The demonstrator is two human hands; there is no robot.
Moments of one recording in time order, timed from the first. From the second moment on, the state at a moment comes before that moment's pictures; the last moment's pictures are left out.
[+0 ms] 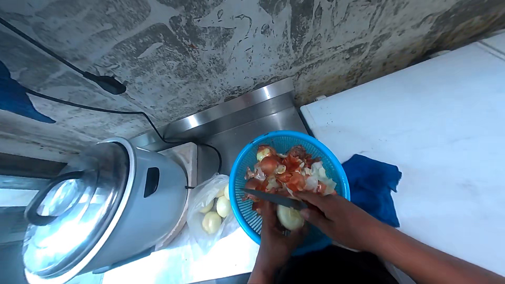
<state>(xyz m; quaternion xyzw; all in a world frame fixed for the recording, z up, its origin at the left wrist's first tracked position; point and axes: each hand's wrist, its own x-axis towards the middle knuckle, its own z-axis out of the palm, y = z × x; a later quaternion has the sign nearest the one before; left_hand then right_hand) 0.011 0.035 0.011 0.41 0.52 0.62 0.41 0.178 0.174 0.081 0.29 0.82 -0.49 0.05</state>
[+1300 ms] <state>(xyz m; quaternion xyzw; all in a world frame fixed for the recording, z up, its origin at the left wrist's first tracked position) 0.000 0.034 0.002 0.30 0.42 0.69 0.50 0.180 0.169 0.054 0.31 0.72 -0.61 -0.11</state>
